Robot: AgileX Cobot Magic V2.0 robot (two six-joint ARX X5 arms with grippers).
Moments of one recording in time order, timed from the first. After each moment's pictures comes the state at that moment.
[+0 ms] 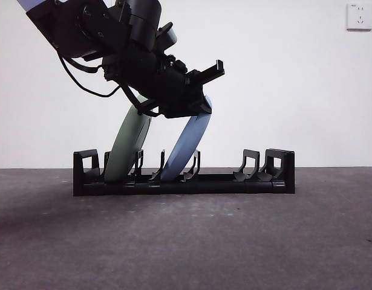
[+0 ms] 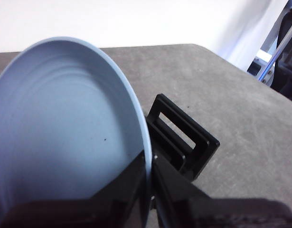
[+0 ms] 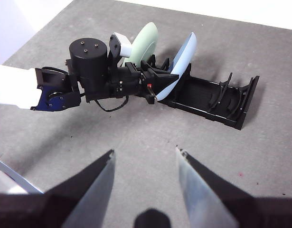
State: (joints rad) left arm -0.59 1.90 1.20 0.45 0.08 -0.25; right arm 0.54 1.03 1.75 -1.29 -0.10 0.08
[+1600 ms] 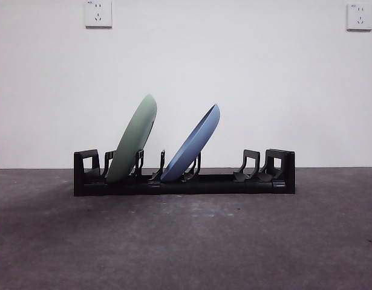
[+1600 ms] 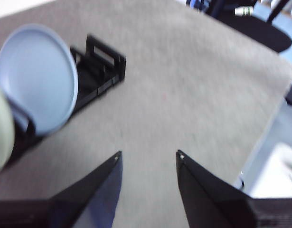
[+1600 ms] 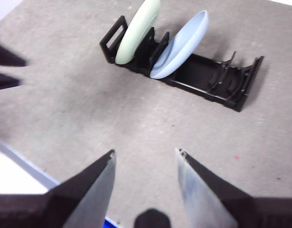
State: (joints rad) left arm -0.69 0.99 1.20 -0.75 0.19 -0.05; right arm 0.54 1.08 1.74 -1.35 -0.12 0.03
